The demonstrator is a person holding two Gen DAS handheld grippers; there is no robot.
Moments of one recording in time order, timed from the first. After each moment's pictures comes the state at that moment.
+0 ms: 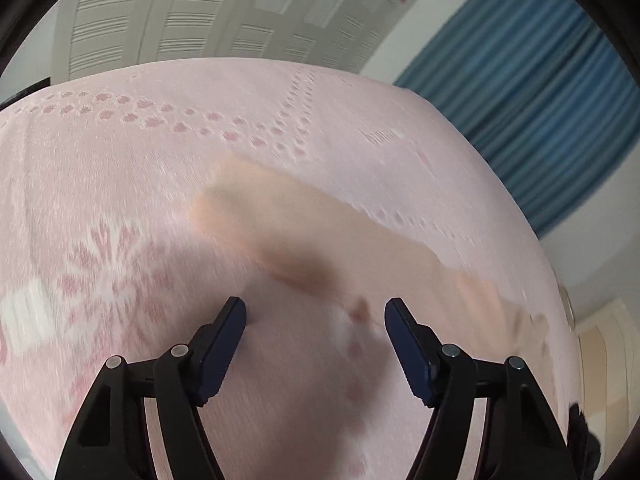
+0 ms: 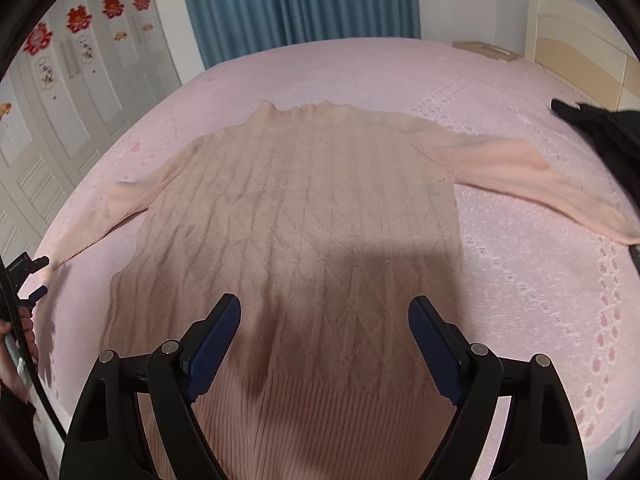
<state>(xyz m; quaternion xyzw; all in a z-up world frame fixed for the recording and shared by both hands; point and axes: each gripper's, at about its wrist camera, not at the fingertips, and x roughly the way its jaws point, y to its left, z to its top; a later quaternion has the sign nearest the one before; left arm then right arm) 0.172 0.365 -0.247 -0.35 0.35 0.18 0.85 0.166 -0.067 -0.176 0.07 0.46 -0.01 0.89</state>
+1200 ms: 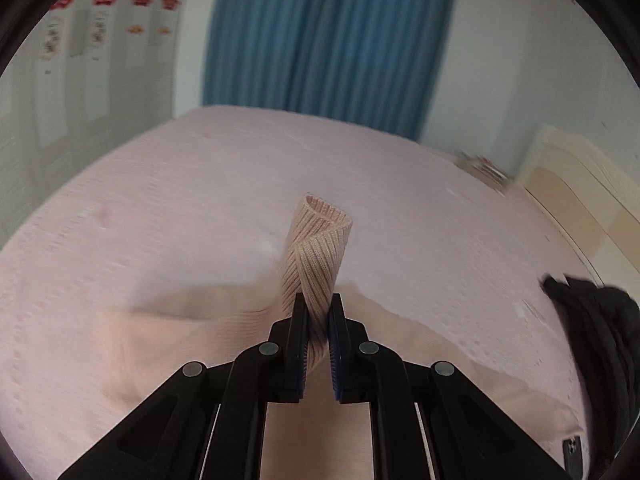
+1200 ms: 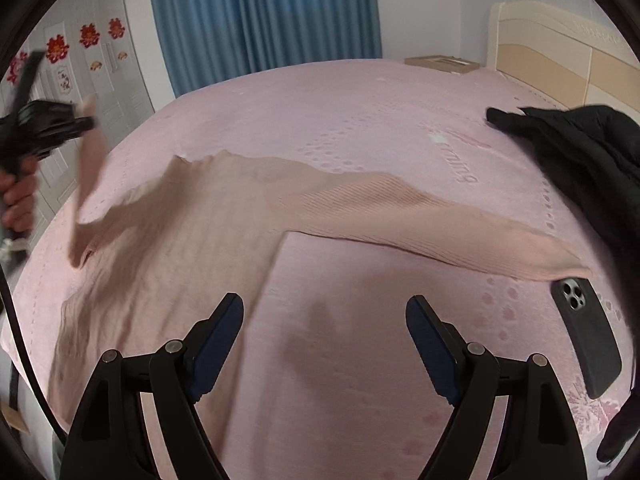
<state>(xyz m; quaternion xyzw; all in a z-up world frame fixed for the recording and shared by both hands) 0.370 -0.083 -0.090 -0.09 0.34 -0.03 0.93 0.149 -0.245 -0.136 0.07 0.42 -0.05 0.90</state>
